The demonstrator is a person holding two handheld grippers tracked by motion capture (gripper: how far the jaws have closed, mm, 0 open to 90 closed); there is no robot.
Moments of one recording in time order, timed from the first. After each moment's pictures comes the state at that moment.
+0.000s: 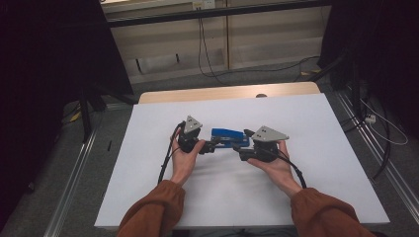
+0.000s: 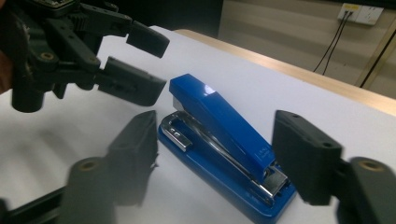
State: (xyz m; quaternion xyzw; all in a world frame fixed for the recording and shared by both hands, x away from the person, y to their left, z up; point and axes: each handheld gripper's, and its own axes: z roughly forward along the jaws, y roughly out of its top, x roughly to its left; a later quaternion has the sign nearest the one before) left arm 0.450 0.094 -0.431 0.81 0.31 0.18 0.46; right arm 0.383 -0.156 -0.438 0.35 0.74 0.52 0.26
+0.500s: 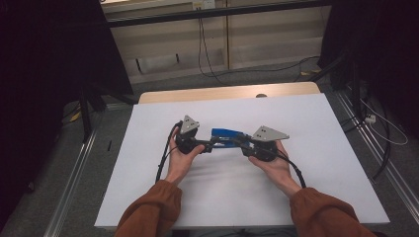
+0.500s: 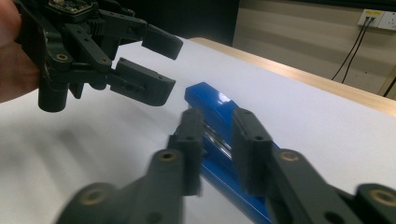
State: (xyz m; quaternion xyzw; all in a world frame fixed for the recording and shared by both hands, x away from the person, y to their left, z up) left arm 0.452 0.099 -0.429 0.80 0.30 0.19 0.48; right arm 0.386 -0.156 -0.438 0.33 0.74 0.54 0.24
